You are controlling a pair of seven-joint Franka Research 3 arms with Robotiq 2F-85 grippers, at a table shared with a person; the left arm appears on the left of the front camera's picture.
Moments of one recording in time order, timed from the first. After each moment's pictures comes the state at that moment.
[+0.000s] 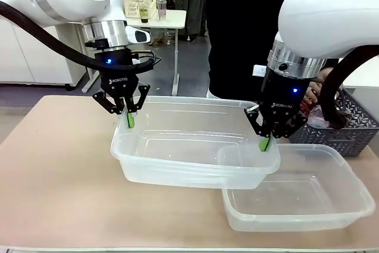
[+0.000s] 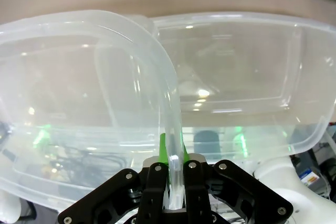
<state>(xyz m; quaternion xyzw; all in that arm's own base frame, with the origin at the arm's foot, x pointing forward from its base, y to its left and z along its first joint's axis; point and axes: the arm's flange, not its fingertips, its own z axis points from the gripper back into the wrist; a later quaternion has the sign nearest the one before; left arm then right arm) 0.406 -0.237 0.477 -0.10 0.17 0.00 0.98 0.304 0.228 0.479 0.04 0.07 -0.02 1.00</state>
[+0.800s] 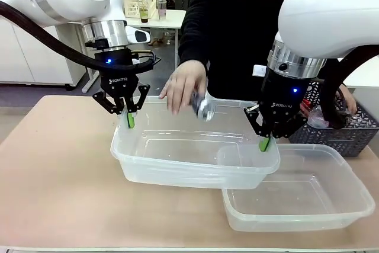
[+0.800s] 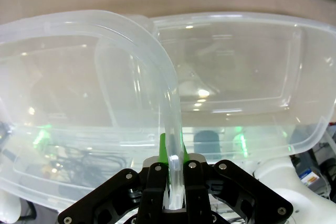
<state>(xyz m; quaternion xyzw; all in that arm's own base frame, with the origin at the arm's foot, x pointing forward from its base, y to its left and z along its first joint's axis) 0.406 -0.237 0.477 -0.10 0.17 0.00 0.98 0.304 0.228 0.479 0.04 0.07 -0.02 1.00</state>
